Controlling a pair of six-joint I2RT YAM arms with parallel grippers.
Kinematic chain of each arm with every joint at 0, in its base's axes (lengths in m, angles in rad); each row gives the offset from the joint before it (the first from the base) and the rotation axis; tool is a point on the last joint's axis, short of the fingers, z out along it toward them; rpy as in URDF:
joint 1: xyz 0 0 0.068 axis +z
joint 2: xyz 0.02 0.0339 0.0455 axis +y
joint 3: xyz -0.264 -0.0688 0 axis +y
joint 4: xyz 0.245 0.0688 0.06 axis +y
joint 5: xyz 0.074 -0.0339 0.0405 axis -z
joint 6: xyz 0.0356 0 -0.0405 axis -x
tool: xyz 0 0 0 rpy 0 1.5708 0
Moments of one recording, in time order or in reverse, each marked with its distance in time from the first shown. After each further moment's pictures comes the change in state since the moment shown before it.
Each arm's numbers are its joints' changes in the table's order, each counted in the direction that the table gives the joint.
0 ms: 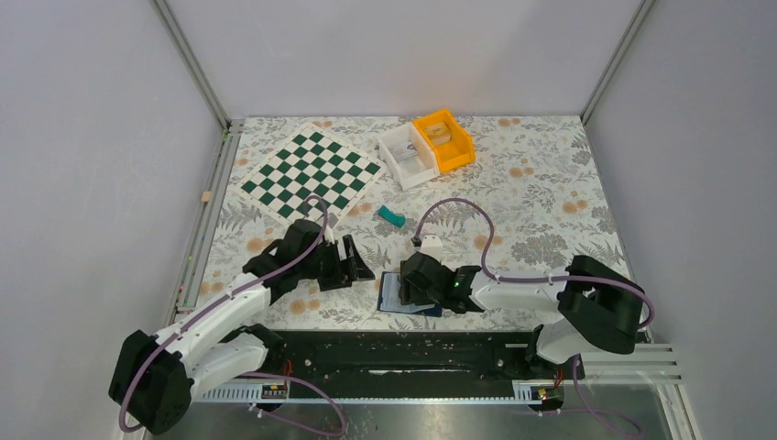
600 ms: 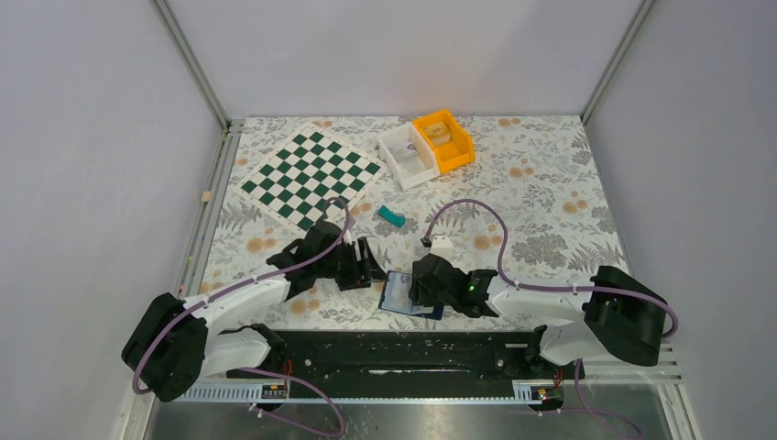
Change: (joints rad) left arm -0.101 0.196 0.036 -0.248 -0.006 0.093; right arm -0.009 -0.129 0.084 -0.009 -0.016 0.014
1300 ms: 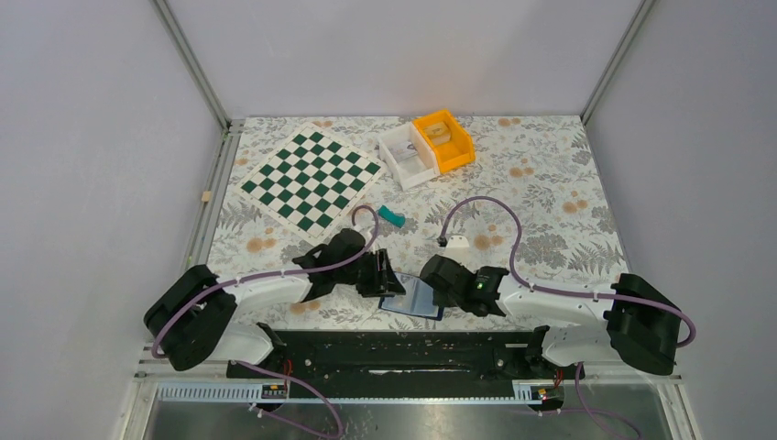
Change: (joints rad) left arm -0.143 0.178 -0.001 -0.217 0.030 0.042; right arm -0.005 -0.103 -0.033 0.296 0.121 -0.057
